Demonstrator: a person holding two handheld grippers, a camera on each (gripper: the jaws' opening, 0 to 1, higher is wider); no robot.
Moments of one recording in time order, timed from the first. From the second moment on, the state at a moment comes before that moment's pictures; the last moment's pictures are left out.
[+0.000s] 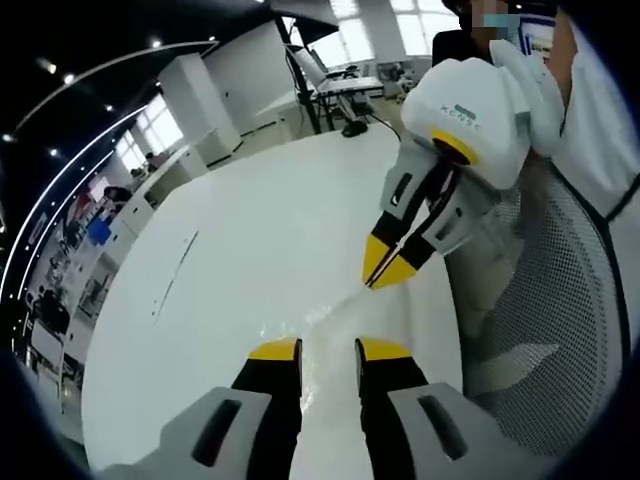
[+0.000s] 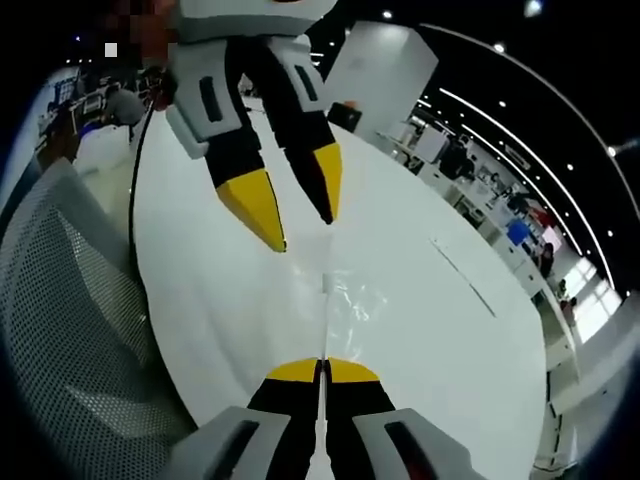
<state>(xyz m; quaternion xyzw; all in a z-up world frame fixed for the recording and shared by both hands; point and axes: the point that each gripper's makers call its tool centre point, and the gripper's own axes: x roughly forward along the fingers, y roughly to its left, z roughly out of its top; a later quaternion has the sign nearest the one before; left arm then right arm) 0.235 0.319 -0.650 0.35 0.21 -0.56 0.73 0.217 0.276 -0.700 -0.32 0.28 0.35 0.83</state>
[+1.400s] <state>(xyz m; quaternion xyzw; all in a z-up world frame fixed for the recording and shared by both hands) 0.225 0.313 -0.659 0.44 0.18 -0.57 0.67 0.211 0.281 -0.703 -0.36 0.28 0.36 0.81</state>
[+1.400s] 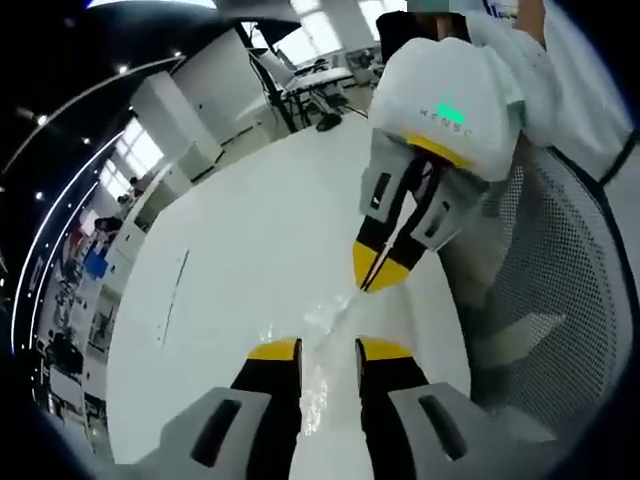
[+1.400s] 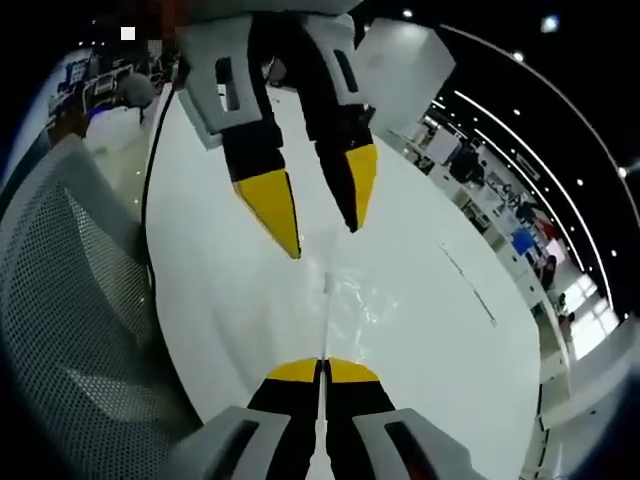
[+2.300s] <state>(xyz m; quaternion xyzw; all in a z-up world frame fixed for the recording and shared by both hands) 0.214 0.325 -0.672 0.48 0.18 -0.57 0.64 0.210 0.324 -0.672 -0.37 0.20 0.41 0.81</state>
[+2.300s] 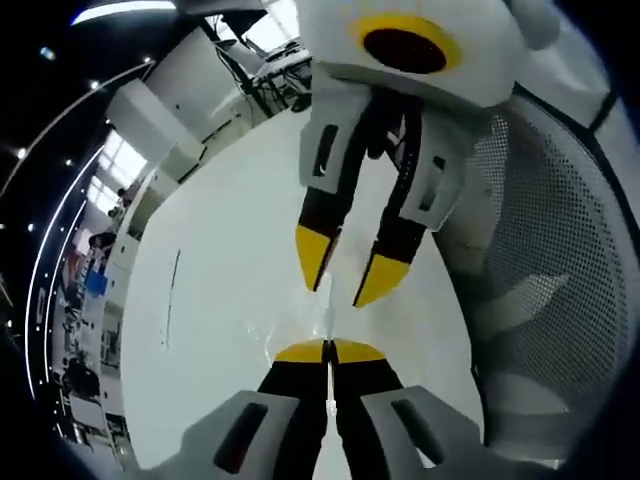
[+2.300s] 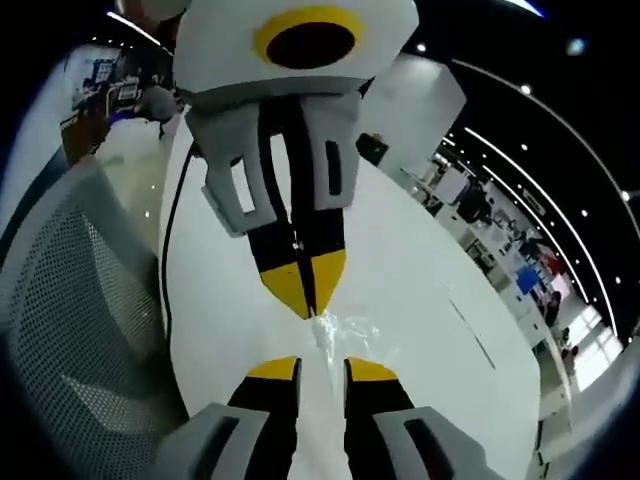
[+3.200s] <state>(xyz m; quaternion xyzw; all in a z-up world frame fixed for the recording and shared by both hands) 0.198 0.350 -0.678 0.47 0.20 -0.55 0.66 0.197 0.370 -0.683 -0.41 0.19 0.49 0.75</state>
